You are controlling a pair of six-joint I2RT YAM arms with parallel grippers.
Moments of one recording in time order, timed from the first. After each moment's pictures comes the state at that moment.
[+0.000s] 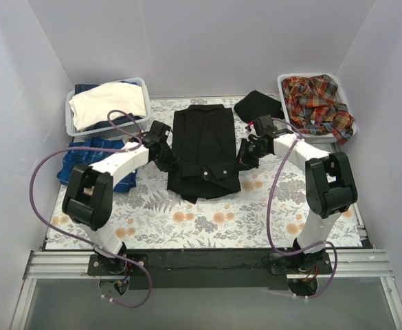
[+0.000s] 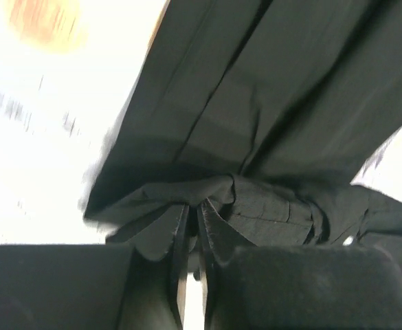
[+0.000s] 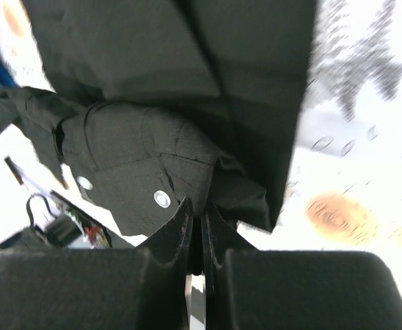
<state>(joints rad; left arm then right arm) -0.42 1.66 1.13 -0.54 0.02 -0.96 0.34 1.77 1.20 -0.56 -0.51 0.55</state>
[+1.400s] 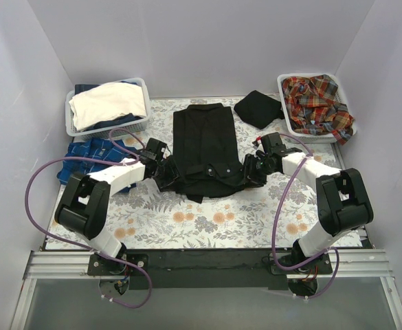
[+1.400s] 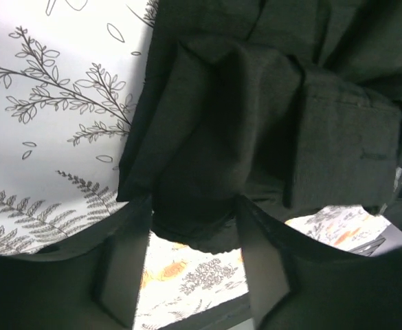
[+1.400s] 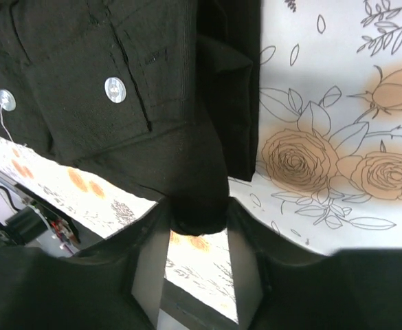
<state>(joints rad) -0.42 1.60 0.91 -0.38 0.23 -0.89 0.33 1.60 0.92 -0.46 -0.47 0.52</state>
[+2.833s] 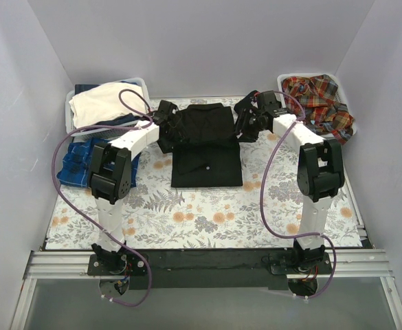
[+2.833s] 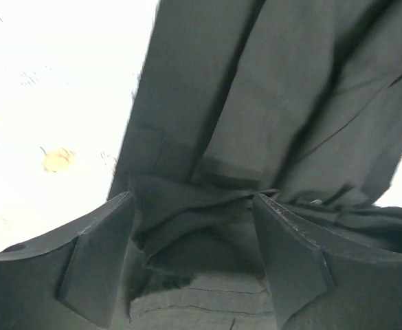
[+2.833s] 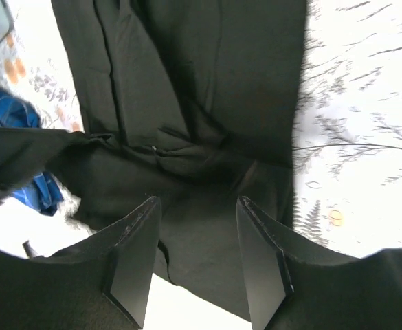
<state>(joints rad) -0.37 2.05 1.59 -0.55 -0.01 -0.82 0.28 2.00 1.59 -0.50 -0.42 0.58</state>
